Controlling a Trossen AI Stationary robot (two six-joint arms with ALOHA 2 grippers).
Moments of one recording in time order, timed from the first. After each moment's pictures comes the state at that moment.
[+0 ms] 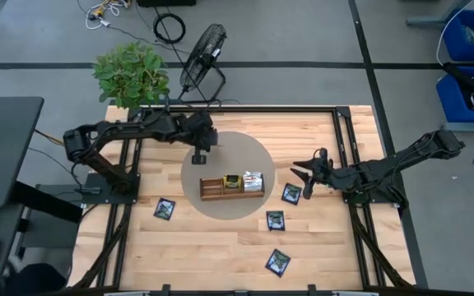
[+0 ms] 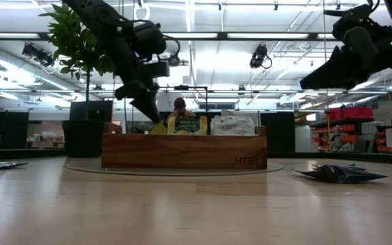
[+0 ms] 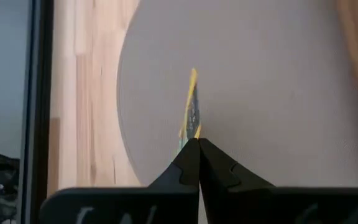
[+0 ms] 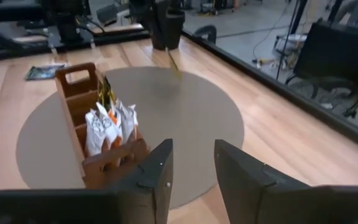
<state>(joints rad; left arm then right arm) 0.42 1.56 0.99 -0.40 -0.03 0.54 0.32 0.72 0.23 0.08 0.72 0.27</state>
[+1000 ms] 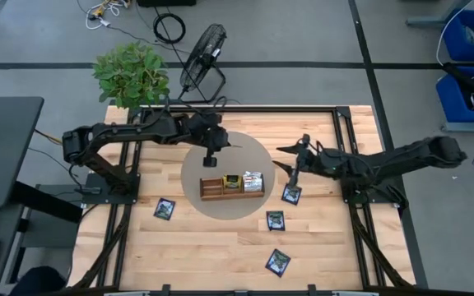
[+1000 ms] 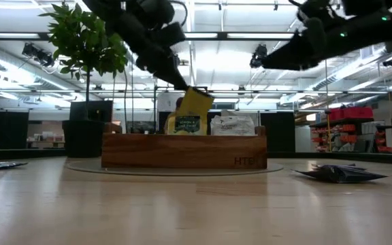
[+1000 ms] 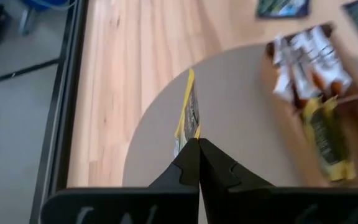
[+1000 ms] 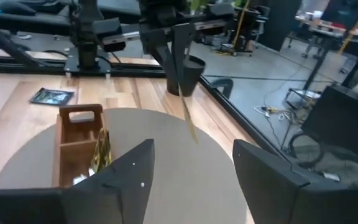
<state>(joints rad) 0.32 1.54 1.10 -0.29 0.07 0.51 0.03 0.98 0.36 0.43 0.39 -0.11</state>
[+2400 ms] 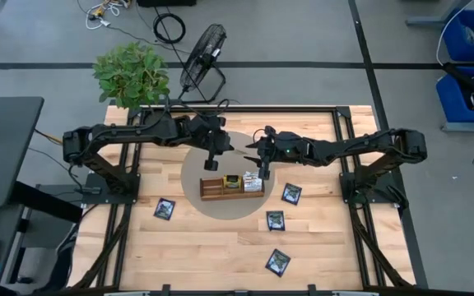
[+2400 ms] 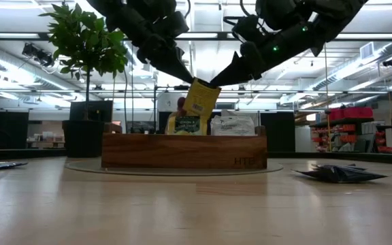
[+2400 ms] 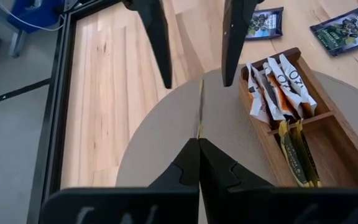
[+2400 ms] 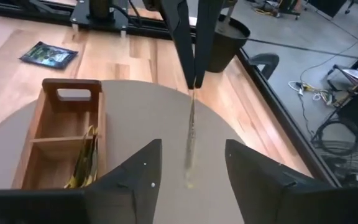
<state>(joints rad) 0.28 1.54 1.13 -0.28 0.10 0.52 -0.15 1.48 0.77 0.30 0.09 -0.21</state>
